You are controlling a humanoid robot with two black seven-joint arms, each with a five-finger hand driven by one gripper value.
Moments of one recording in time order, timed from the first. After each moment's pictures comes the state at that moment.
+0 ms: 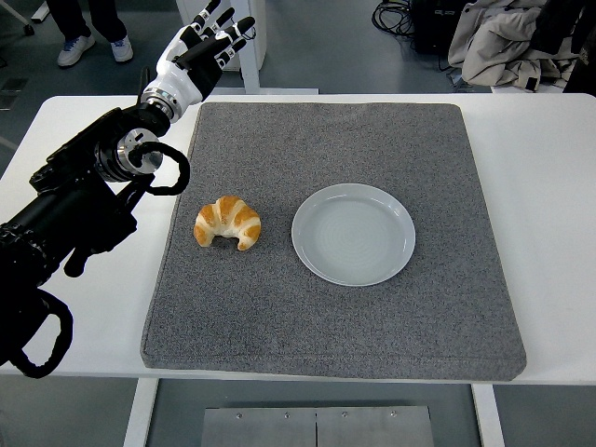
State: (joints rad) left arm -1.10 0.07 -0.68 -0.44 0.03 -0.20 -0.20; right arm -0.08 0.00 0.07 0.10 -0.11 -0.07 0.24
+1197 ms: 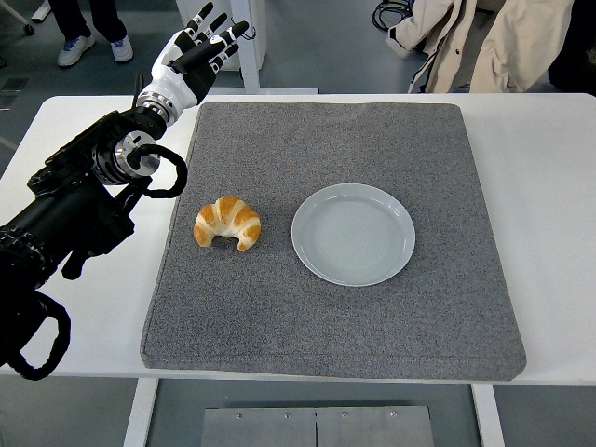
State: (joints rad) left arm -1.09 0.07 -0.68 -0.44 0.03 -0.16 -0.20; right arm -0.08 0.00 0.07 0.10 -0.11 -0.07 0.24
